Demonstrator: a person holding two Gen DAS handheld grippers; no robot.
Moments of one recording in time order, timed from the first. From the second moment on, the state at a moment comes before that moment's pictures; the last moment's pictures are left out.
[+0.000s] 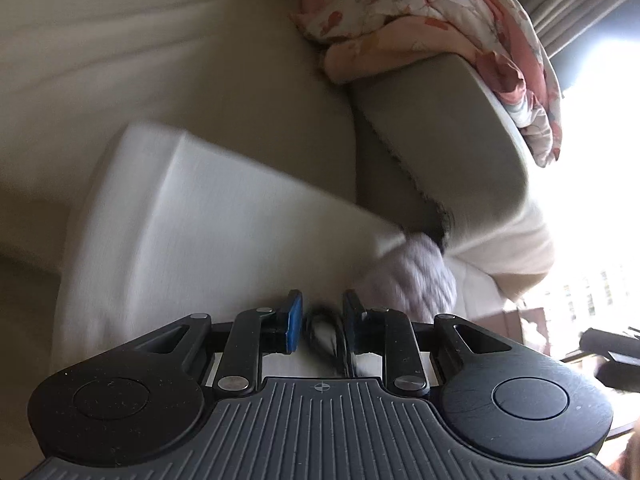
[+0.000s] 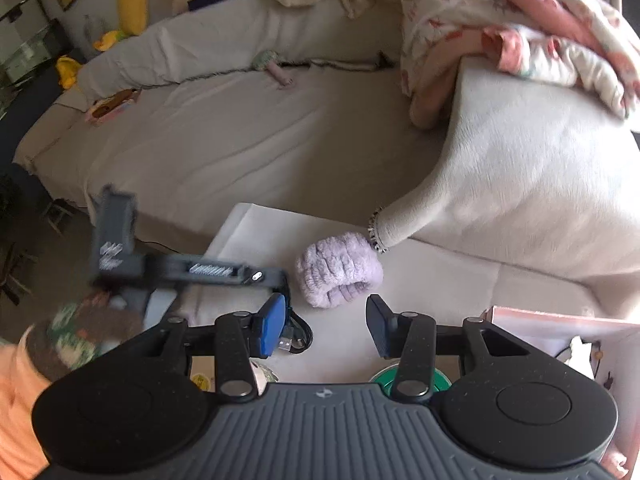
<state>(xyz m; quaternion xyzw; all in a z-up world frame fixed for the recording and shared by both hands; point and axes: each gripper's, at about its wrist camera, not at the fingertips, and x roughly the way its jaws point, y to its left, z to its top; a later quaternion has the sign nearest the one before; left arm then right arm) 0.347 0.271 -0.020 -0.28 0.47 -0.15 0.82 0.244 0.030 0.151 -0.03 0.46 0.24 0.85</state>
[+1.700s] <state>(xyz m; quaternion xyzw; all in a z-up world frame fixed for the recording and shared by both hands) 0.340 0.177 0.031 0.06 0.56 -0.11 0.82 0.217 -0.066 0.136 0.04 0.44 0.26 0.86</state>
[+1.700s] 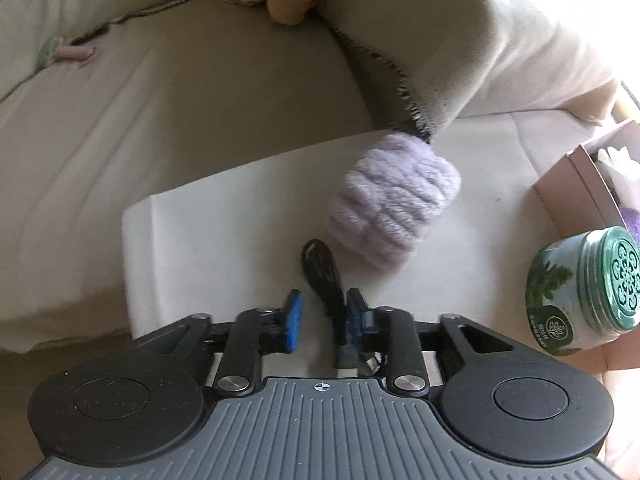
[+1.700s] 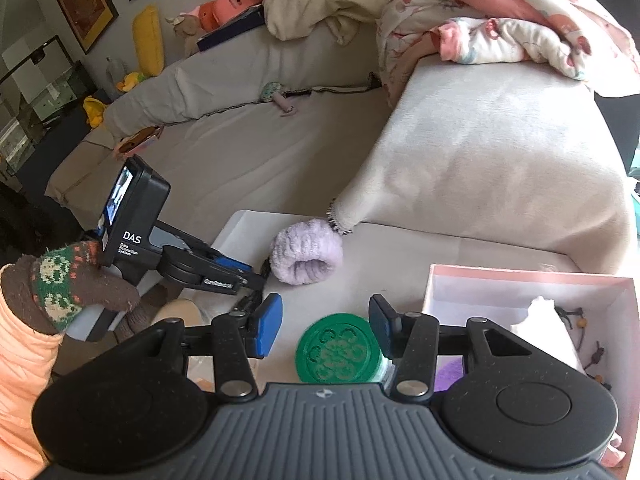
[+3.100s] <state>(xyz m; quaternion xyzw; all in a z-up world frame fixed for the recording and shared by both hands) 0.264 0.267 -0.001 -0.04 0.43 -0.15 0.89 0.342 0.123 0.048 -0.15 0.55 0.14 0.81</state>
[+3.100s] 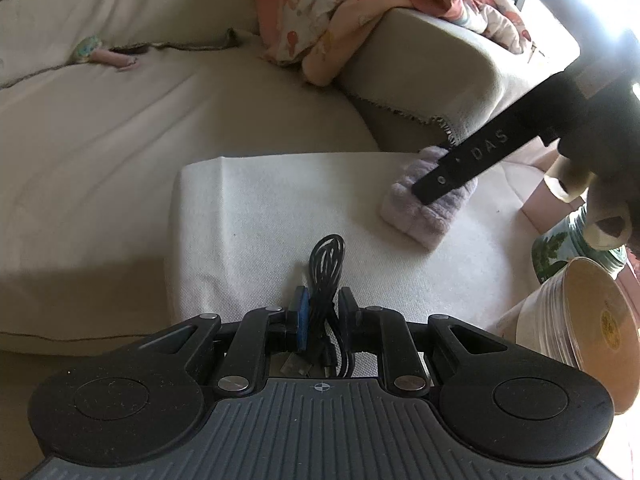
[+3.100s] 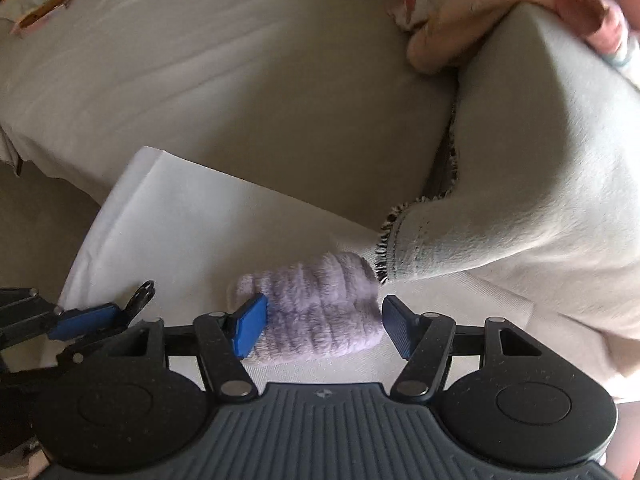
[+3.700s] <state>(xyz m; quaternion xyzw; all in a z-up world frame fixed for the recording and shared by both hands) 0.265 0.265 -0.002 -0.04 0.43 -0.14 0.89 0.320 0.115 0.073 -0.11 0.54 0.18 0.82</state>
